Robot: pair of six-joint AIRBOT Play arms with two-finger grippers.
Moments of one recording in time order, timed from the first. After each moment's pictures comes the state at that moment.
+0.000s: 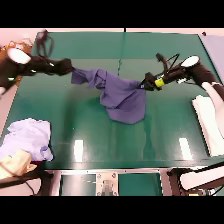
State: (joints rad) left arm -0.03 -1.36 1.35 0.93 -0.89 -1.33; right arm -0.04 -1.63 1.45 -0.79 1.33 1.33
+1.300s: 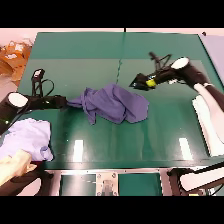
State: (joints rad) left arm 0.00 -1.07 0.73 0.94 -0.70 -1.20; right arm 0.03 -1.64 1.42 -0.80 1.18 1.34
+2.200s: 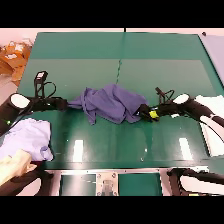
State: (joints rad) left arm 0.00 -1.08 0.71 0.95 -0.69 -1.12; right arm 0.06 -1.40 0.77 -0.75 0.91 1.39
